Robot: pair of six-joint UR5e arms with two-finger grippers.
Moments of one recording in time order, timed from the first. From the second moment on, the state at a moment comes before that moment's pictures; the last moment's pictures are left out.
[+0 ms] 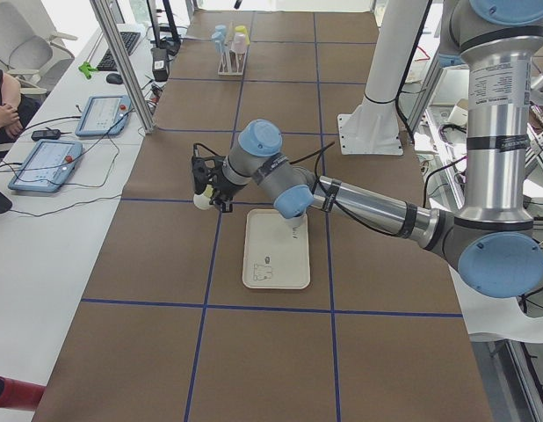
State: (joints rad) left arm -1.37 -1.53 -1.92 -2.19 -2.23 -1.17; right arm 1.23 -1.35 1.90 -0.83 2.28 1.07
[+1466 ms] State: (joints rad) left arm -0.77 -1.81 -1.97 -2.63 -1.60 -2.57; right arm 0.86 -1.17 1.88 -0.57 1.84 1.81
